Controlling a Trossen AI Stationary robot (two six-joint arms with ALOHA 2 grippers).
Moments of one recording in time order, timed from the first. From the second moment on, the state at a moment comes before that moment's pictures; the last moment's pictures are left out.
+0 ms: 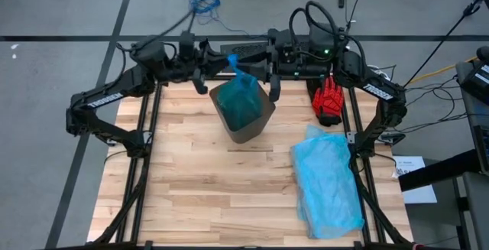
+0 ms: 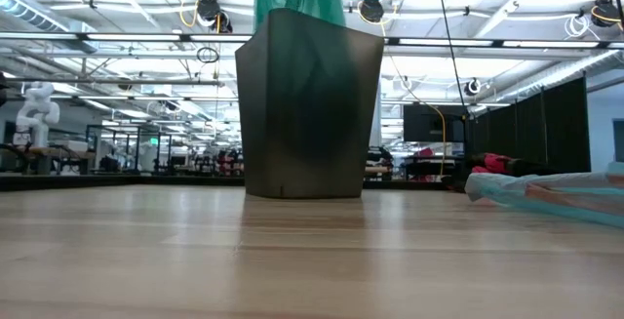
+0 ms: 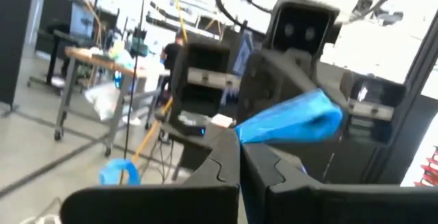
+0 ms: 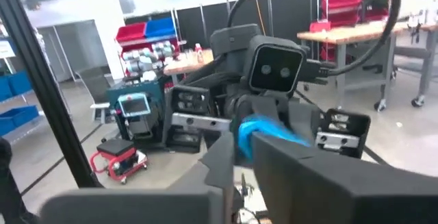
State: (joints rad) left arm 0.31 1.28 1.52 0.01 0.24 -0.35; right arm -0.14 1.69 2.23 -0.49 -0.13 0.17
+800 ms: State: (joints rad) left arm 0.53 1.34 2.02 -0.23 0.25 -0.20; right arm -0.14 1.64 2.23 -0.44 -0.13 0.11
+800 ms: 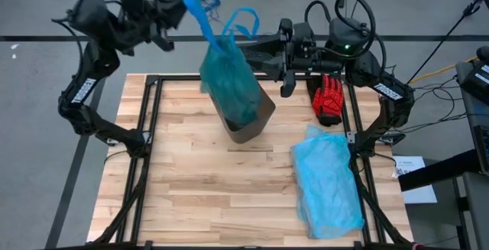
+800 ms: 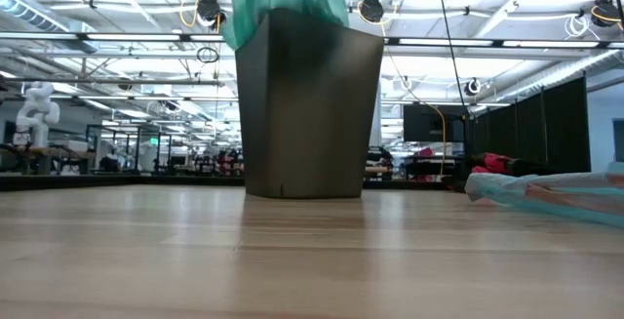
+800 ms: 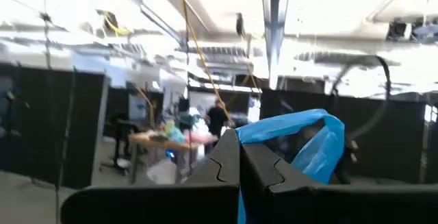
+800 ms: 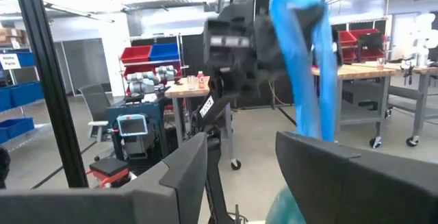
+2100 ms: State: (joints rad) left arm 0.75 1.36 2.36 -0.71 -0.09 0.12; right arm -0.14 1.64 2.23 -0.48 -0.13 0.12
